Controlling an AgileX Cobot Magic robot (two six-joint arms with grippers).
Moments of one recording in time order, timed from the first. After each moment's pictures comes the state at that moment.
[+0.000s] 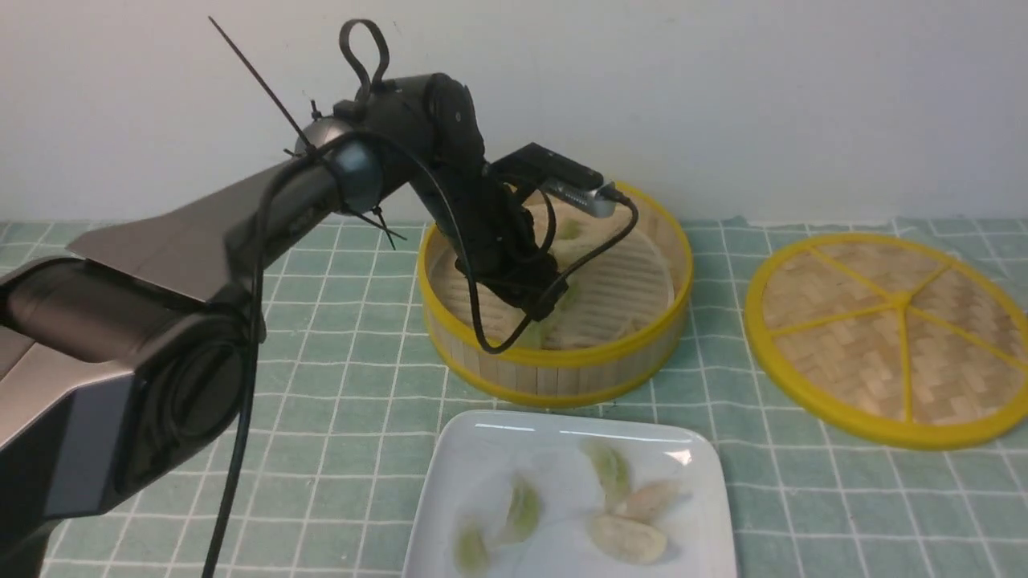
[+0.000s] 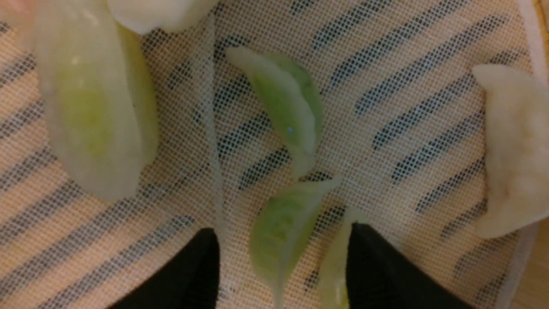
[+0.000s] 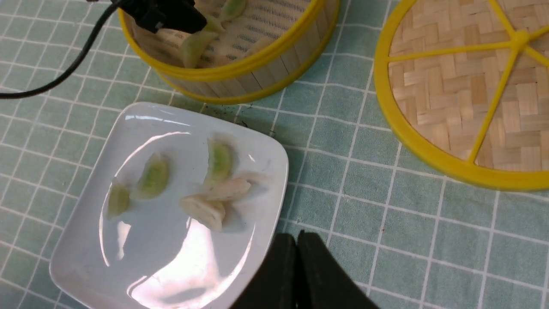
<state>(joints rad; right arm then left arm) -0.02 0.93 -1.06 0.43 1.23 -0.22 -0.41 2.39 -2.12 -0.29 1.05 0.48</state>
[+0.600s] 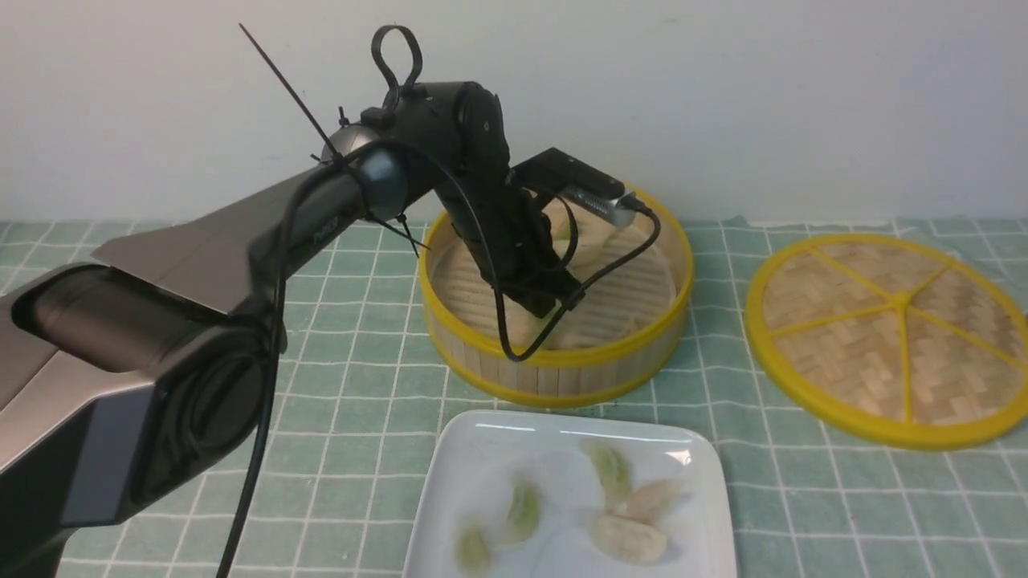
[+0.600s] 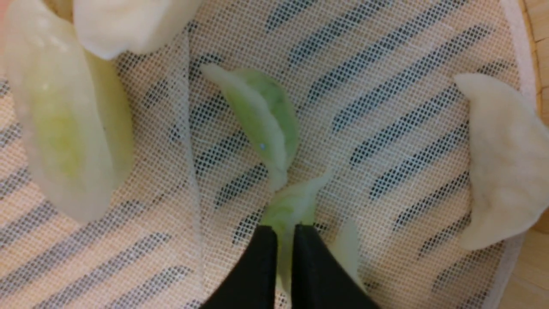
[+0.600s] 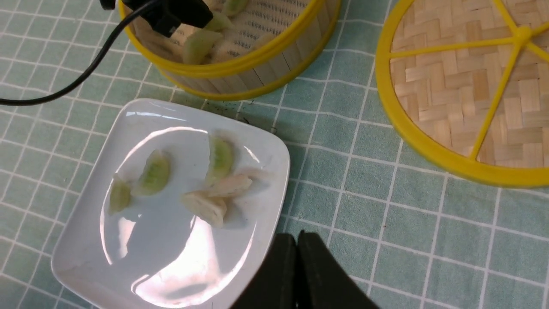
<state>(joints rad) -0.02 0.93 -1.06 0.43 1.24 -0.22 -0.44 2.40 -2.14 -0.24 1.07 0.41</state>
